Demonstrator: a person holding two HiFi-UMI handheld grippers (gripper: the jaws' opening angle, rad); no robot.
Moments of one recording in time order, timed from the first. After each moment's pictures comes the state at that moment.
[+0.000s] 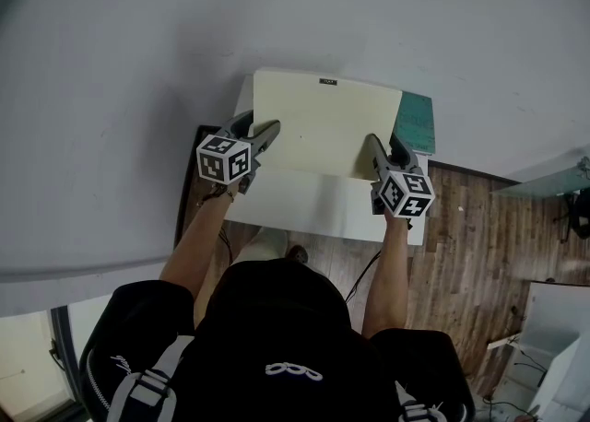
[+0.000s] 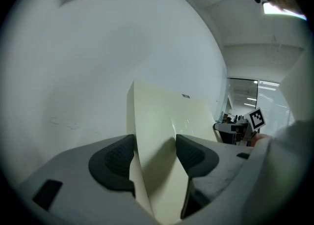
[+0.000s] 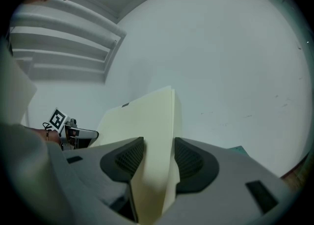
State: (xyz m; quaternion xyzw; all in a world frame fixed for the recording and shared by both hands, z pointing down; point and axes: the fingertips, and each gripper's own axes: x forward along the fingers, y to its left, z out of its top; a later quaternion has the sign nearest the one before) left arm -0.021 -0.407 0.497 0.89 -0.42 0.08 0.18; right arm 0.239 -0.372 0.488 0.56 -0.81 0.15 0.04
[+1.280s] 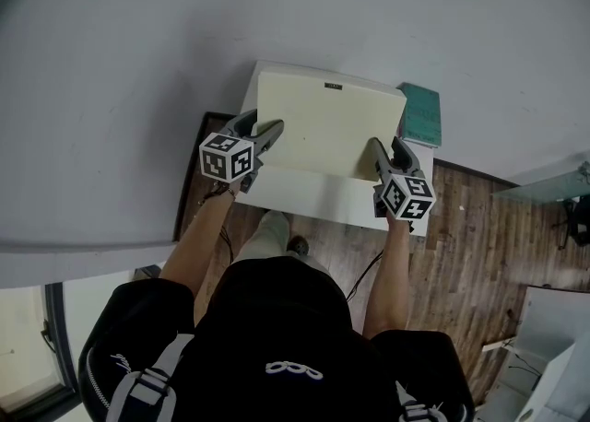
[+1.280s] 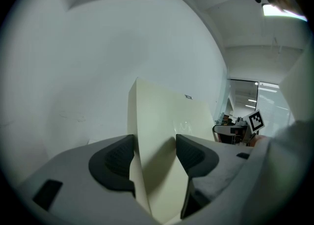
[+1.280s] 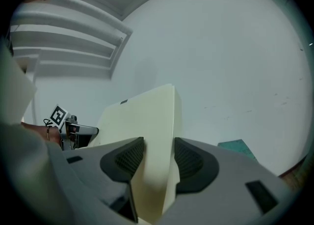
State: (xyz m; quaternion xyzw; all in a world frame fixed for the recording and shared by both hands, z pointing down) left arm -0.045 -0.349 0.508 0.88 -0.43 0.08 0.19; right arm 0.218 -0.318 0.504 0.55 -0.82 0.15 0.06
